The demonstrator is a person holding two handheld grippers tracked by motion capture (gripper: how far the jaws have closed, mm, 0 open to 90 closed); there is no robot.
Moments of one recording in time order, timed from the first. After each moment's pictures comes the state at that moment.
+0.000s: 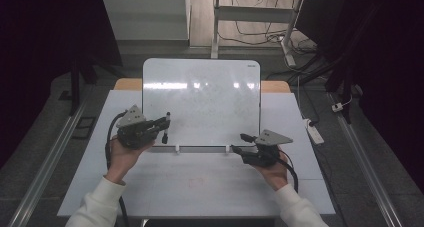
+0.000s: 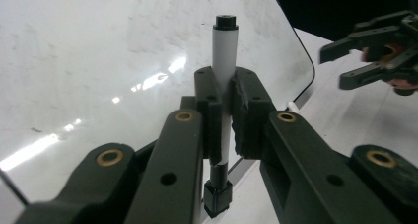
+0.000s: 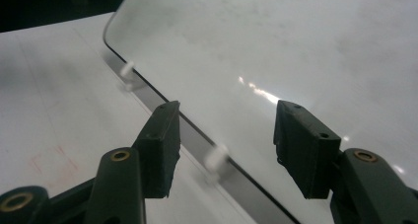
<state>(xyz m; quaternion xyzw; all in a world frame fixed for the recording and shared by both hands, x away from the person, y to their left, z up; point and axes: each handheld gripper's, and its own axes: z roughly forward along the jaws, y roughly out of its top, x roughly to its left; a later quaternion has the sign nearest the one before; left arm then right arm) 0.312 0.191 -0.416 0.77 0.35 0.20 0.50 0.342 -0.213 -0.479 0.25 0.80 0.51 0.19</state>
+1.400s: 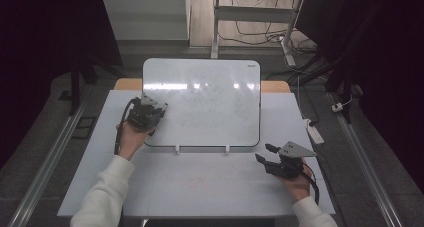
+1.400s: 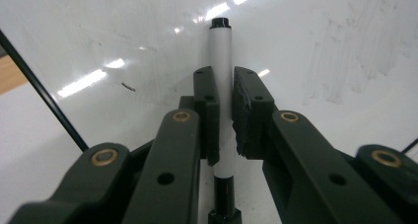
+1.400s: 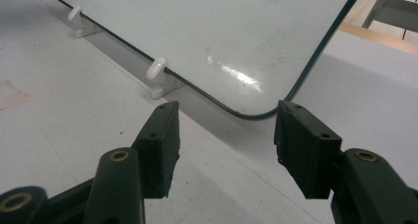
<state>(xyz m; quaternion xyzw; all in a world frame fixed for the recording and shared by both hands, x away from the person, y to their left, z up) 0.394 0.189 -0.452 0.79 0.45 0.23 0.34 0.323 -0.276 -0.498 0.30 0.80 0.47 0.23</state>
